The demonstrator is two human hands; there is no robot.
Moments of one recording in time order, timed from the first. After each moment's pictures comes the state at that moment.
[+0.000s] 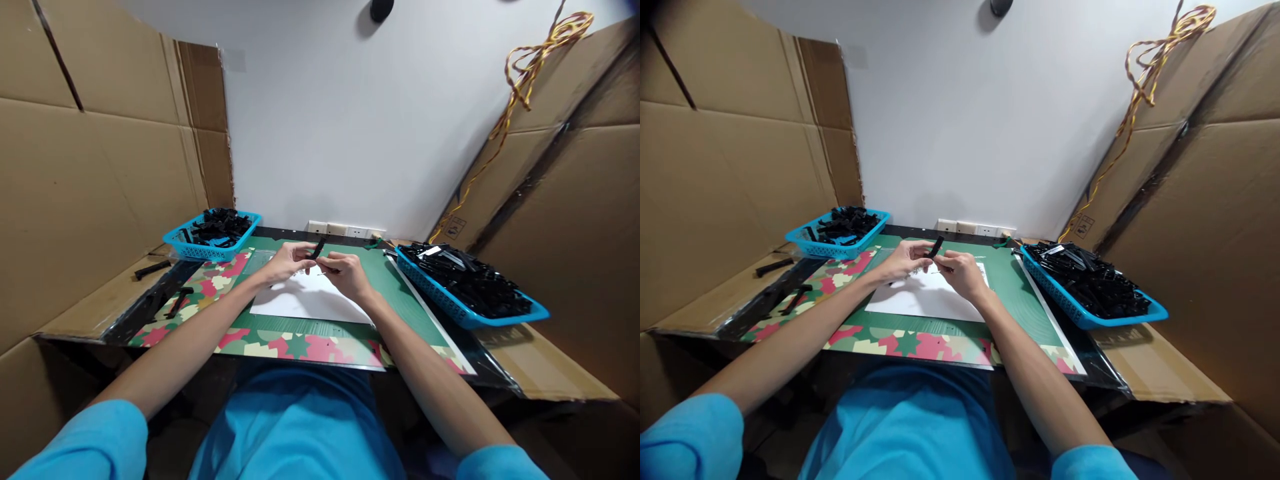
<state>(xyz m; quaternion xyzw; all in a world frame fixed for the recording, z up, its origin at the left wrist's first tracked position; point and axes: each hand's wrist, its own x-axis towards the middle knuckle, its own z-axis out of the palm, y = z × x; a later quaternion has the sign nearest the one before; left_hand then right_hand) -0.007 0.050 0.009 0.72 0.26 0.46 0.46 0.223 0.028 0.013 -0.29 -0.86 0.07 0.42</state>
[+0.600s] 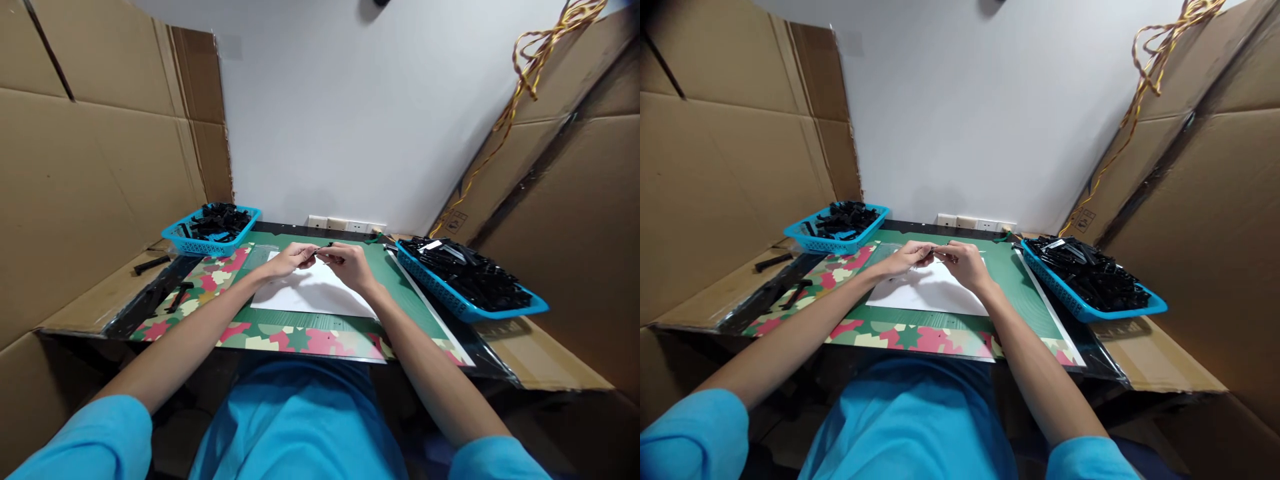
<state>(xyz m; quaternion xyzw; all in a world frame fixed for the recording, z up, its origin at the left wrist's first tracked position) -0.007 0.055 0.010 0.77 0.20 0.38 0.48 0.228 0.040 0.014 -0.26 -0.84 0.05 0.47</state>
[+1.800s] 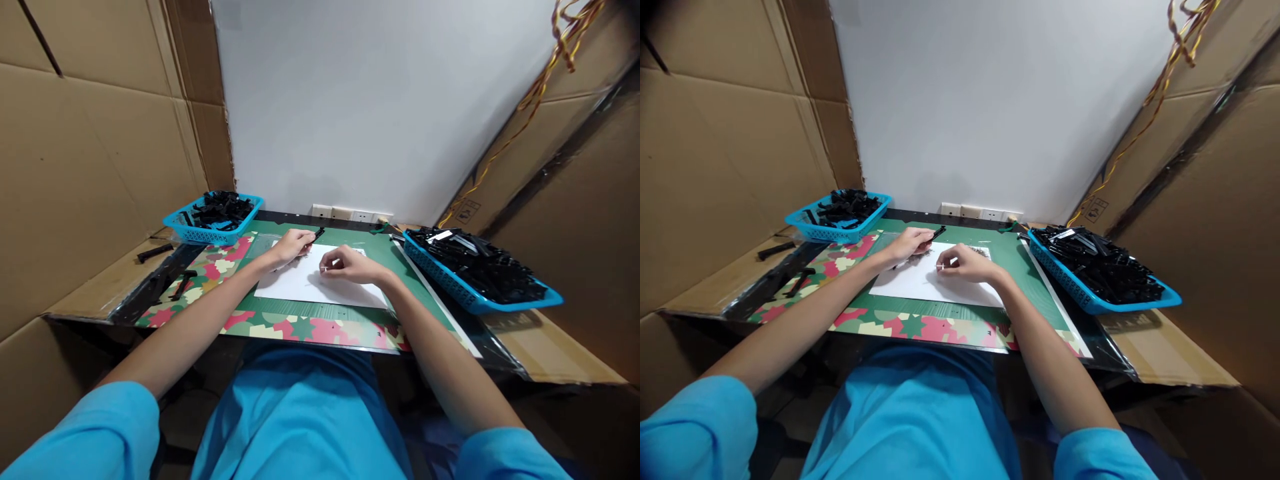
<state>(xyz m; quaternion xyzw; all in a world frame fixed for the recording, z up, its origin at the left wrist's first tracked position) -0.008 0.064 -0.001 0.68 0.35 0.44 0.47 0.236 0.026 0.034 -0.27 -0.88 0.35 0.18</state>
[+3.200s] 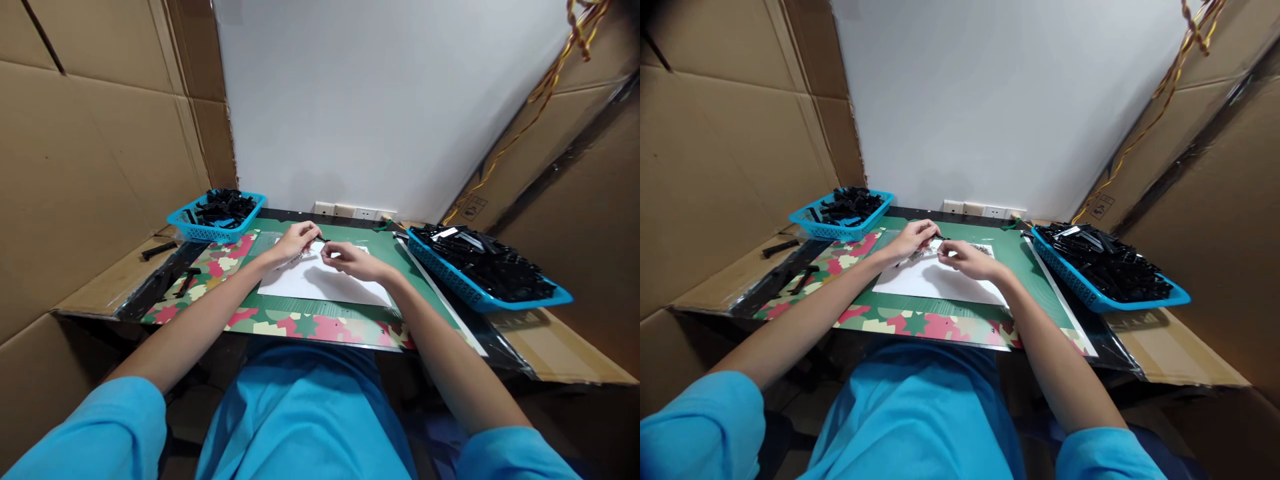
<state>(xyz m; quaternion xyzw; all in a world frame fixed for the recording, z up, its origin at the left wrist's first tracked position) -0.007 0.059 0.004 0.69 0.32 0.47 0.44 0.231 0.020 0.036 -0.26 -0.85 0.39 0.22</state>
